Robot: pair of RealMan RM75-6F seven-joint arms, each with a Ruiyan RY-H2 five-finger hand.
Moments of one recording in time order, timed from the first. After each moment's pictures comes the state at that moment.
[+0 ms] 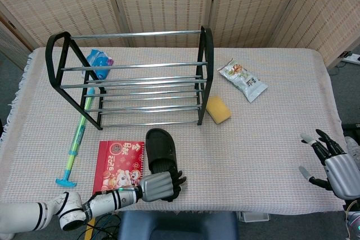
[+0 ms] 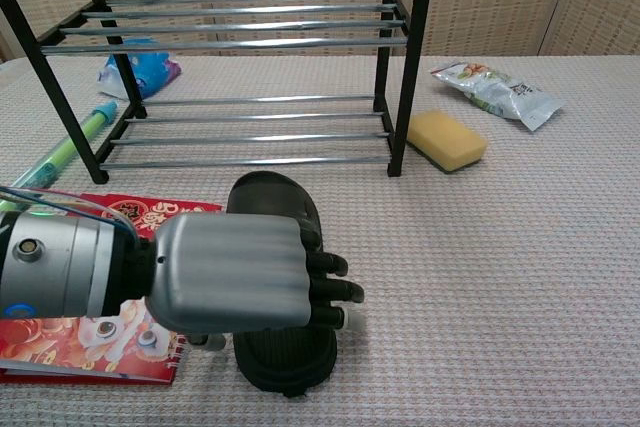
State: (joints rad) left arm -0.84 -1.47 -0.10 -1.70 1.75 0.52 0.79; right arm 0.09 -1.06 -0.01 -1.48 -1.71 1.62 0.27
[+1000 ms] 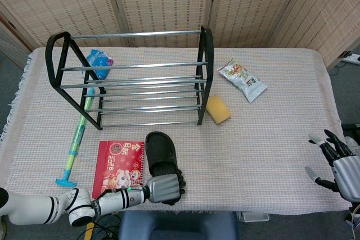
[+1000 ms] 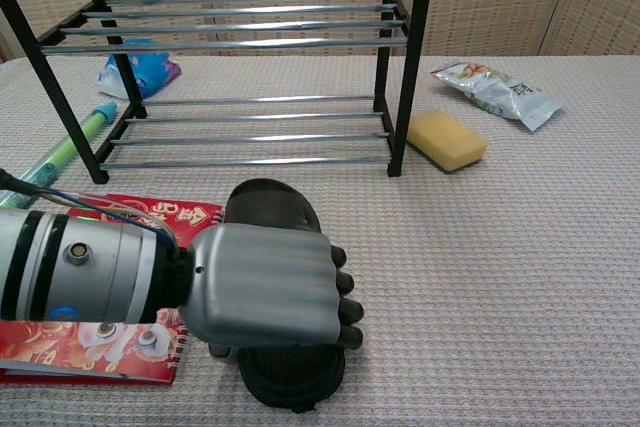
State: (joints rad) left arm -0.96 -1.51 -0.05 -1.67 1.67 0.53 0.77; right arm 0.06 -1.07 0.00 -1.45 -1.70 1.65 0.30
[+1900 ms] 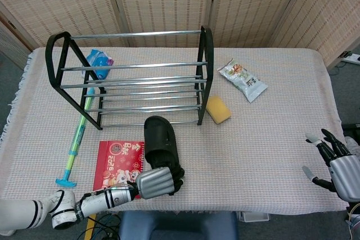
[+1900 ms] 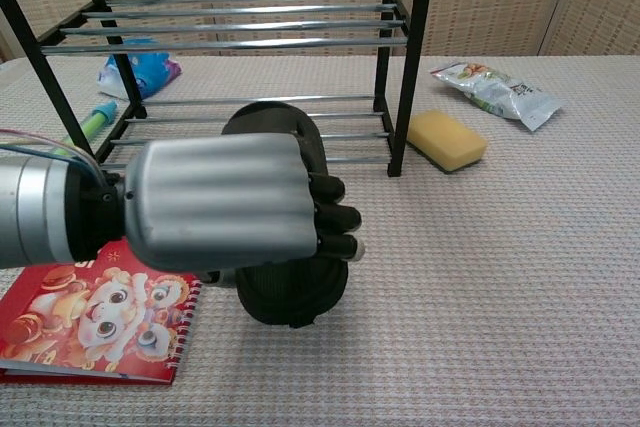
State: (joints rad) left arm -0.90 -1.42 -0.01 -1.68 1.85 0.86 0.77; right arm 0.07 -1.06 0.01 -1.50 -1.71 1.65 0.24
